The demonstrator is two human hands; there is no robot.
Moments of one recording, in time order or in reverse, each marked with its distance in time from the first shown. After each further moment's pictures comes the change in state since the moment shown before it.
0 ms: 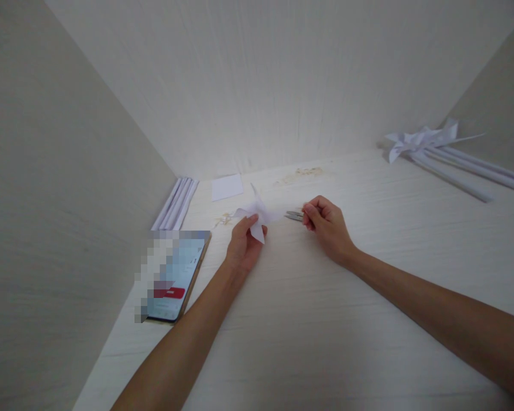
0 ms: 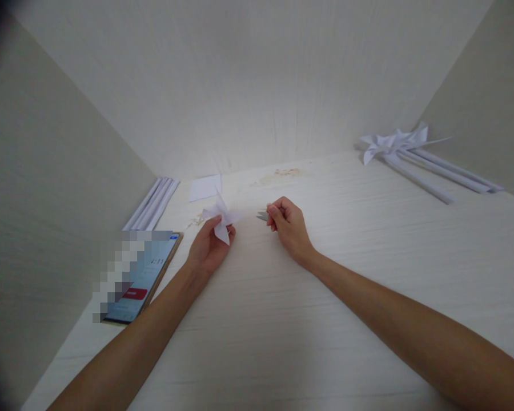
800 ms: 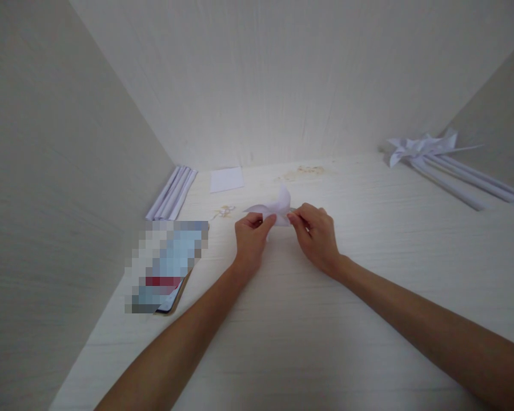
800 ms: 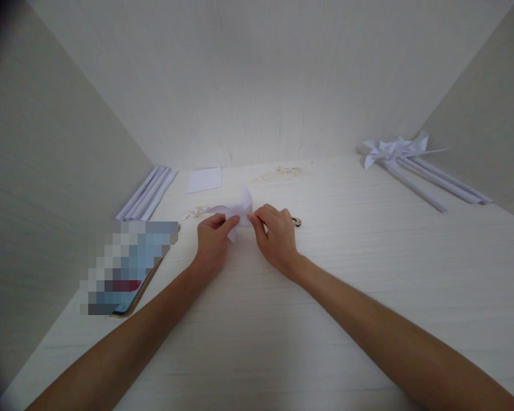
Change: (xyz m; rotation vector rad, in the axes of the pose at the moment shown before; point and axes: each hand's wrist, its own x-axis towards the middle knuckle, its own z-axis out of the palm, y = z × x) left_hand 0.000 -0.021 -0.003 0.620 0.006 0.376; right_hand -0.017 -0.006 0.018 -0.830 -0.020 -0.566
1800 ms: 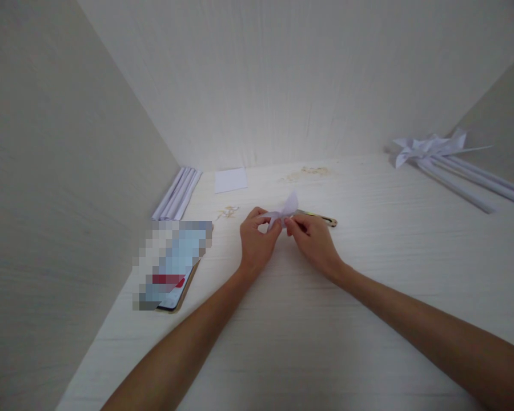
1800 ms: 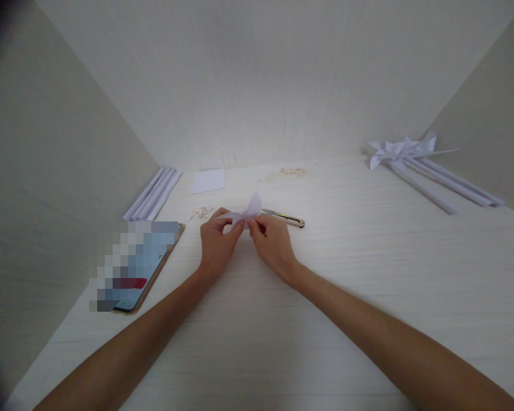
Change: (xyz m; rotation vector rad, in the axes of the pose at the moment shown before) left_hand -0.006 0.010 -0.004 0.457 -0.061 0.428; right_hand 0.005 -0.011 0.002 0.173 -0.238 0.298
